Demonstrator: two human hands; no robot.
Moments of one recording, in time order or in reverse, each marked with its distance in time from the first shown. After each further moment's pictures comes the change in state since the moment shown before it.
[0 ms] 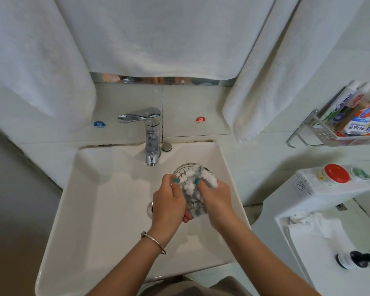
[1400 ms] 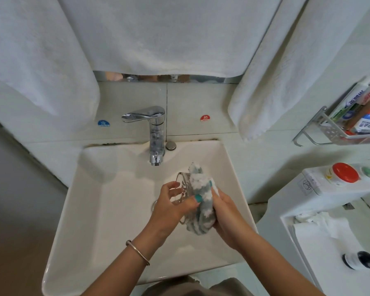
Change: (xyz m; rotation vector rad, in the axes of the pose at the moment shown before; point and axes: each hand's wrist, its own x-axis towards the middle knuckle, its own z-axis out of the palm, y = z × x) left_hand 0.001 -0.027 -0.020 -0.295 -0.288 -0.149; right_hand -0.031 -0.004 -0.023 0.192 -0.479 0.103
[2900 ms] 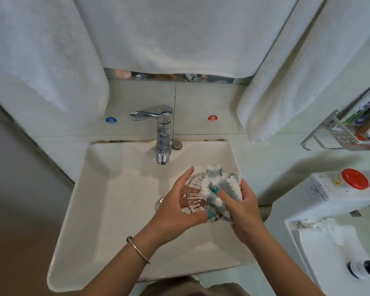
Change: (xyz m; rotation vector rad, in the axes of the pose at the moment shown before) left_hand -0.016 0.020 -0.004 0.043 -0.231 0.152; right_hand 0.008 0.001 -0.020 0.105 0.200 -0.256
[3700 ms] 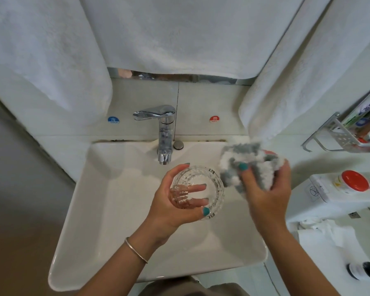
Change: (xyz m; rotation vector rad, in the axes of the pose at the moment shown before) left_hand -0.008 0.014 -0.006 -0.254 0.084 0.009; right_hand -0.002 -0.046 0.002 -0.344 0.231 -0.644
